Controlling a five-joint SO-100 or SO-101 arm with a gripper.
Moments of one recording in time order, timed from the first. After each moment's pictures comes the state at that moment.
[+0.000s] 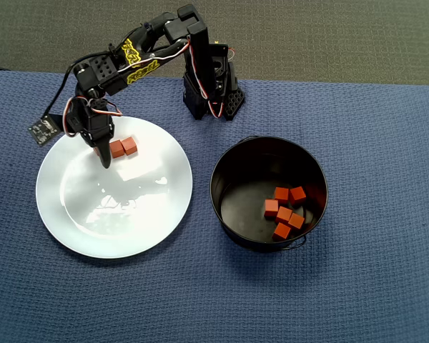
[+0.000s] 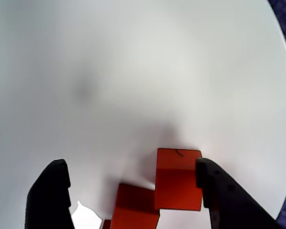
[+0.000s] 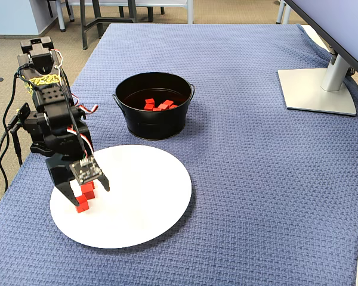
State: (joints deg) arm 60.9 80.6 99.1 56.3 -102.7
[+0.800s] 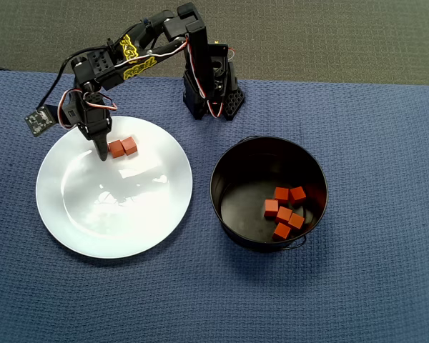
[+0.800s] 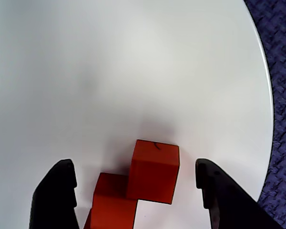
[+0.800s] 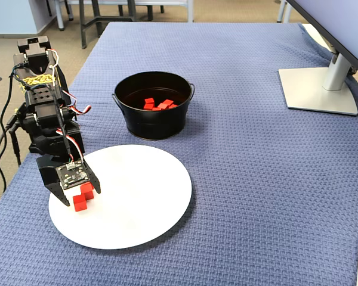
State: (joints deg) arm 64.3 80.6 96.9 60.7 -101.2
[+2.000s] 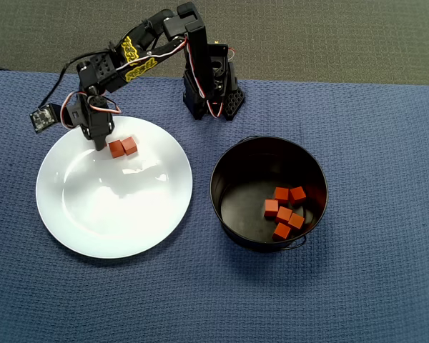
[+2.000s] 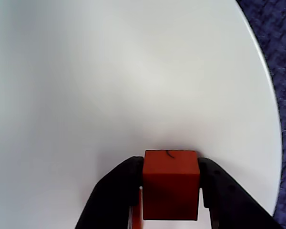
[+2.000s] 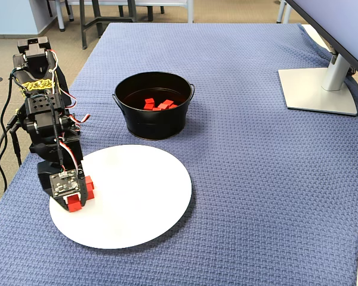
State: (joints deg) arm 63.3 80.8 104.2 53.3 -91.4
